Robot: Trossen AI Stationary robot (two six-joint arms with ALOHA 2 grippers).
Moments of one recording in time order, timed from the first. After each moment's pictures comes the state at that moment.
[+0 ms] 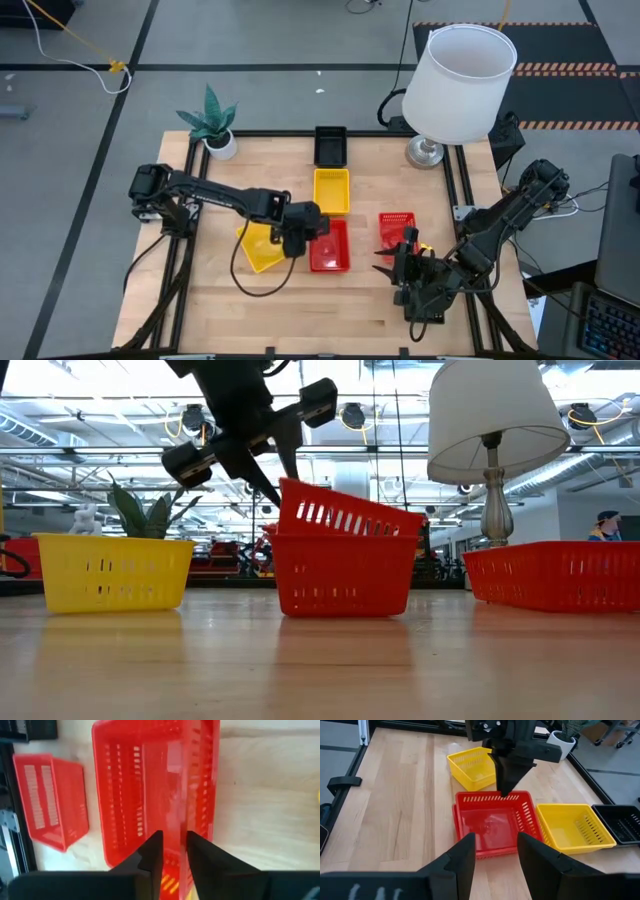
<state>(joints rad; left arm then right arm) -0.09 1.72 1.24 -0.55 0.06 1.45 0.74 1.31 1.03 -0.56 0.82 0.51</state>
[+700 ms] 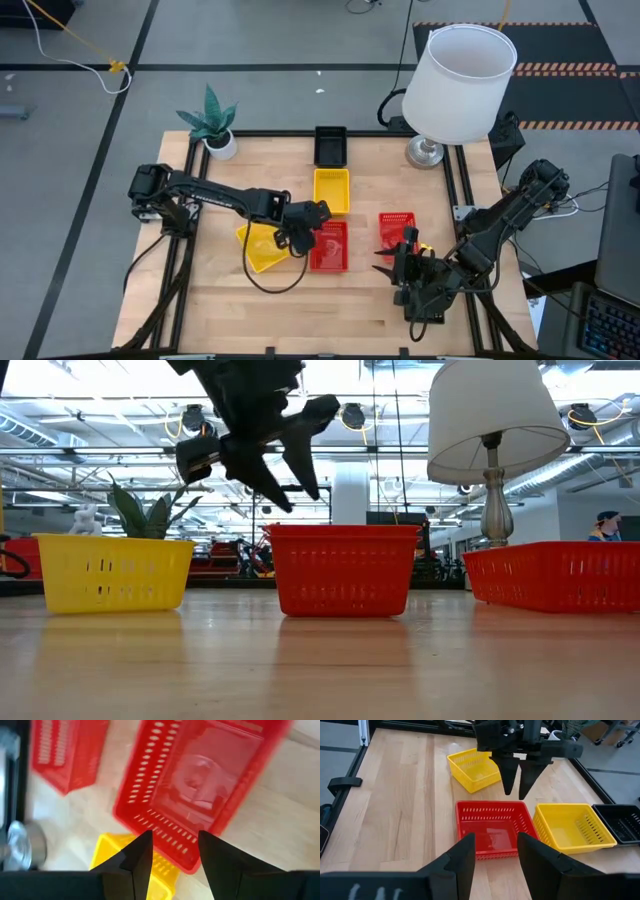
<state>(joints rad) -0.10 1.71 1.24 -0.51 -0.07 1.09 0.74 1.31 1.03 -0.56 0.81 0.52</state>
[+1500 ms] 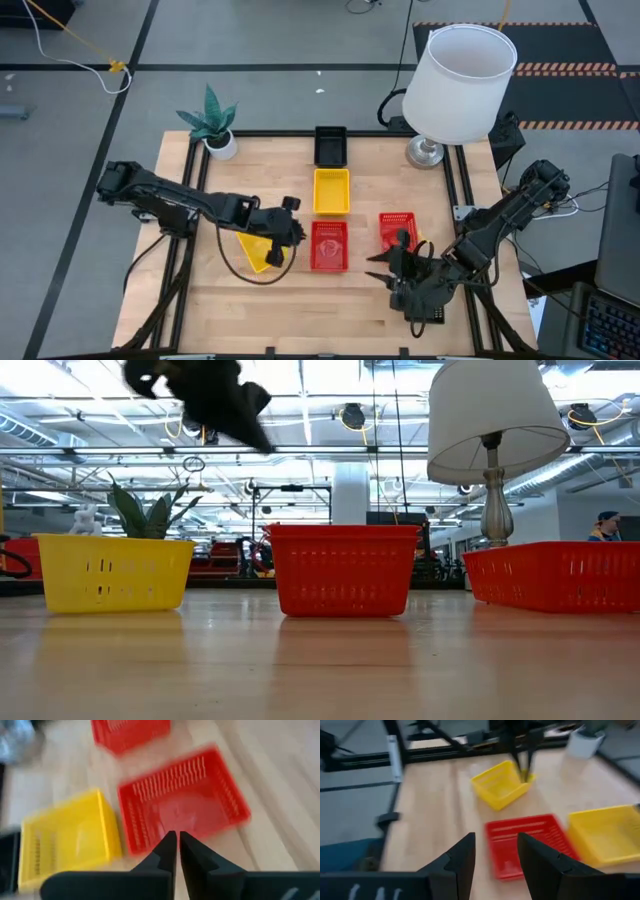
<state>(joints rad) -0.19 1.45 1.04 -0.37 -0.13 0.24 0.70 1.31 1.04 -0.39 0.70 0.57</state>
